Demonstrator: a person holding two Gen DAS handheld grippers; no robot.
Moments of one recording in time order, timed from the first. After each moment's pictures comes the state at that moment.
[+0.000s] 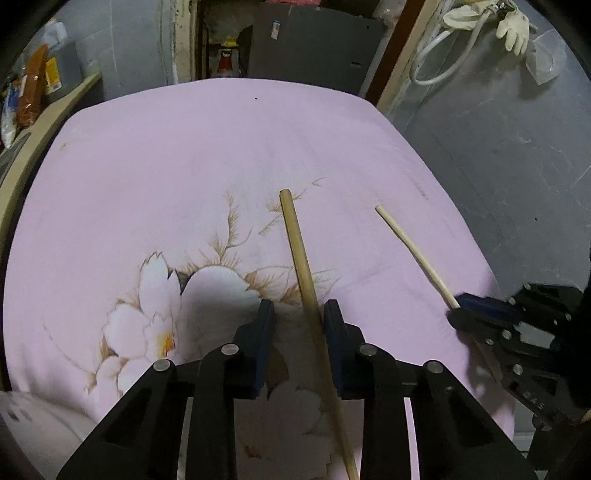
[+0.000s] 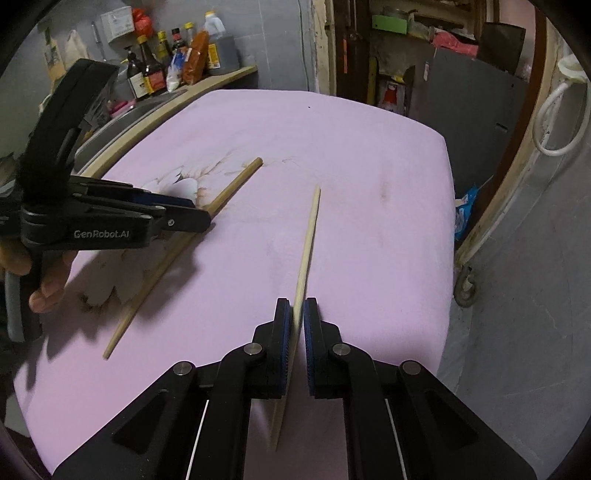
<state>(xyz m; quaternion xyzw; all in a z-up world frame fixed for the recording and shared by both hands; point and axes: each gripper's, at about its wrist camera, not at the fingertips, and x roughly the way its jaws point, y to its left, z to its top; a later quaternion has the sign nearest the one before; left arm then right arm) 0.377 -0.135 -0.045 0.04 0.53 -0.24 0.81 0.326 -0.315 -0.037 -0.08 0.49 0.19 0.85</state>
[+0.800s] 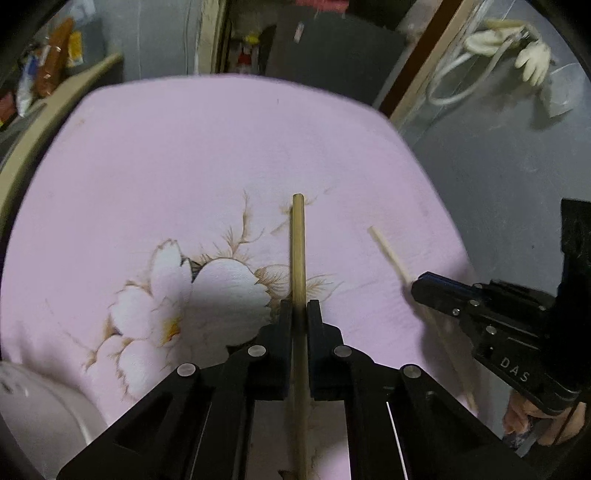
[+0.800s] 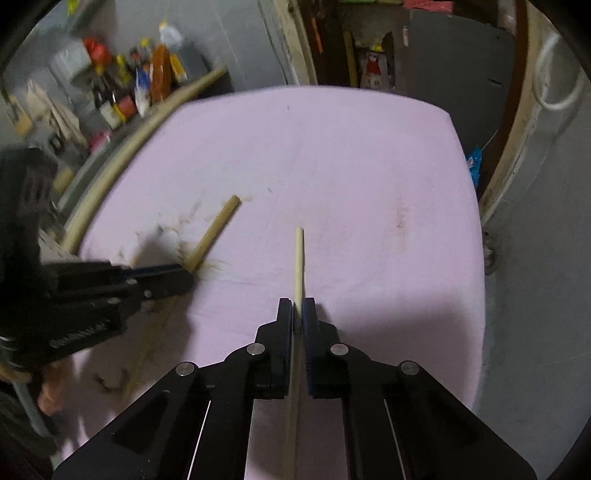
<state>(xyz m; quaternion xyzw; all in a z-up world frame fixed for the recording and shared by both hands) 0.371 -0.128 -0.025 -0.02 0.52 -0.21 0.83 0.362 -0.313 -0.033 0.03 0.50 0.17 0.85</state>
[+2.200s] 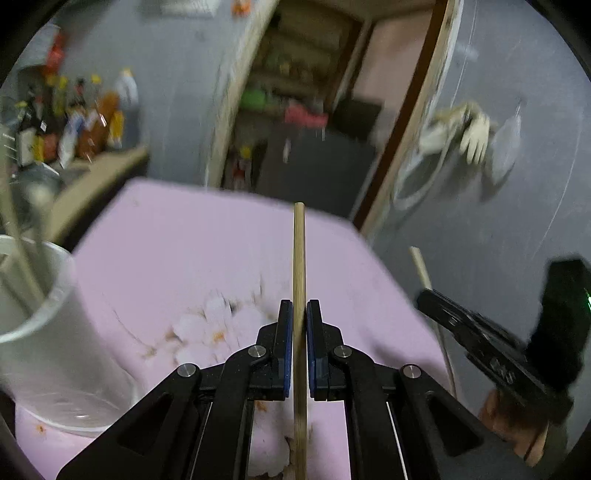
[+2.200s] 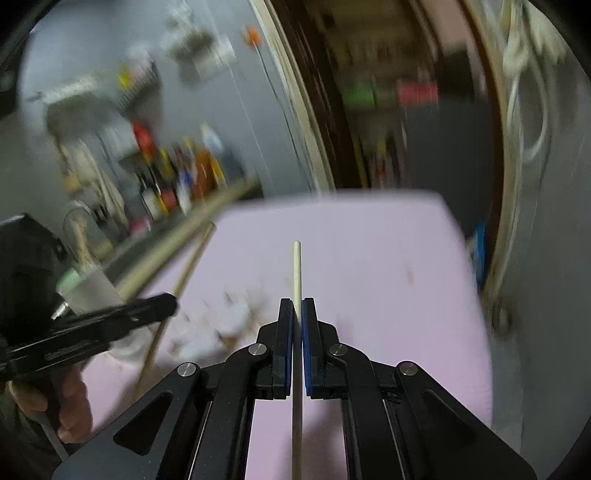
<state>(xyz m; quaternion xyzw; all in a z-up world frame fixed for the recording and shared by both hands) 0.270 -0.077 0.023 -0.09 0.28 -0.22 0.93 0.261 -0.298 0.005 0.06 0.24 0.17 0.95</state>
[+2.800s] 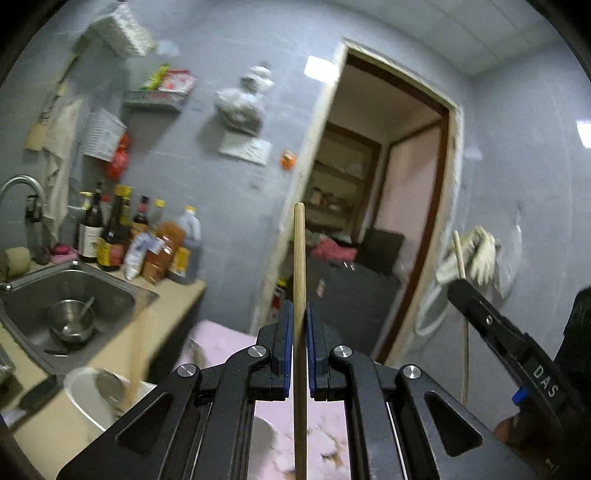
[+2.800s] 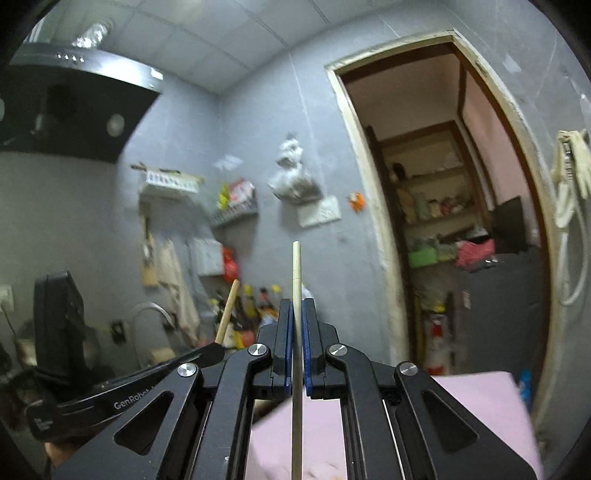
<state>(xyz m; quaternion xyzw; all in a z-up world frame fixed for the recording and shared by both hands) 0.215 0.043 0.118 -0.13 0.06 -0.13 0.98 0.217 -0.192 0.109 0.09 -0.02 0.28 0.95</state>
